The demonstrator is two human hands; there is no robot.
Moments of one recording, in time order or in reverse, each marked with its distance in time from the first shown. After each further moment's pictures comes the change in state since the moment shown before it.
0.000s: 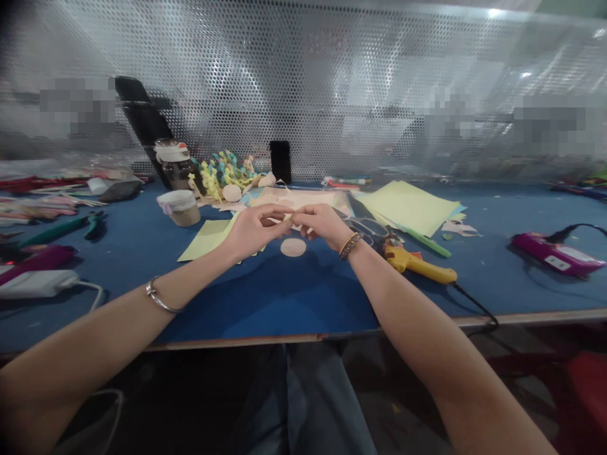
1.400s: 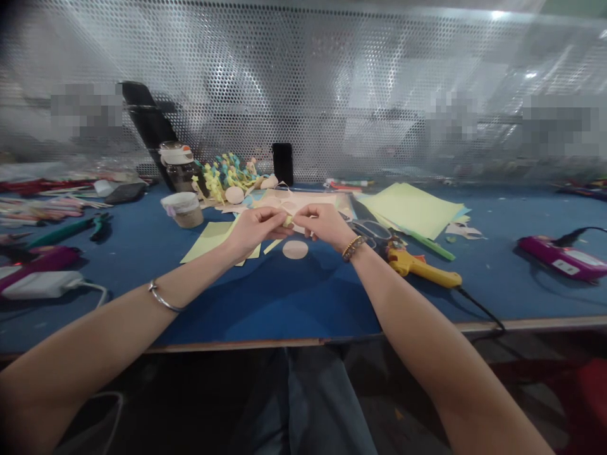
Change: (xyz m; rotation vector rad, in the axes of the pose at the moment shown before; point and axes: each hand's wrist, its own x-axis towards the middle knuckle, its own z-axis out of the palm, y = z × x) left_hand 0.004 -0.007 0.001 -0.393 -0.004 -0.320; right_hand -0.002 -0.004 0.001 -0.177 0.073 -0.078
